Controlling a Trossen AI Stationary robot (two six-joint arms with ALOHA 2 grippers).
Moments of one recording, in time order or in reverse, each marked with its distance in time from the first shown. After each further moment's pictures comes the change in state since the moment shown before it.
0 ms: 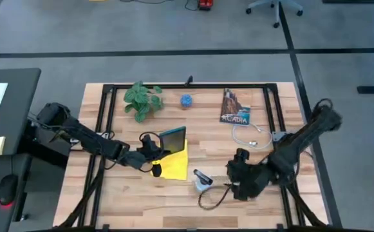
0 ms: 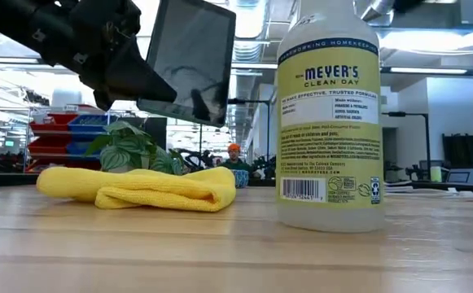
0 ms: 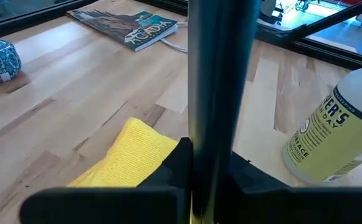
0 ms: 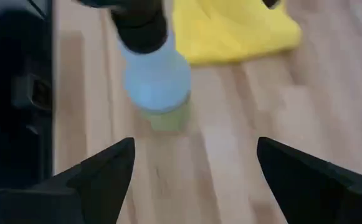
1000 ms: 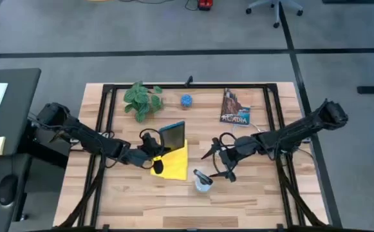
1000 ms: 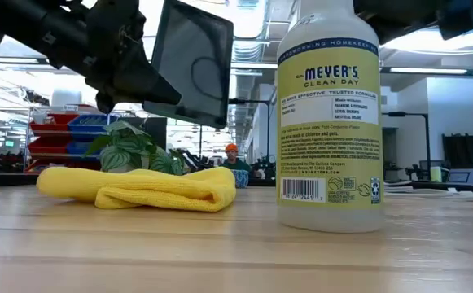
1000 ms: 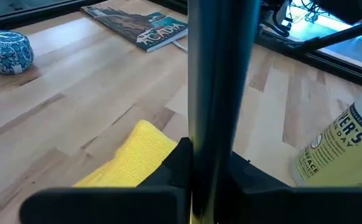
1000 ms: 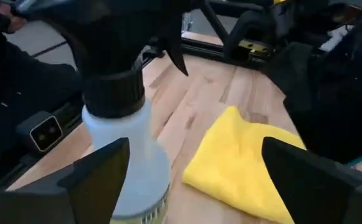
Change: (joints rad) left arm 0.035 0.000 0.000 0.001 -0.001 -0.053; right arm -0.347 0.018 -0.426 1.045 -0.481 -0.764
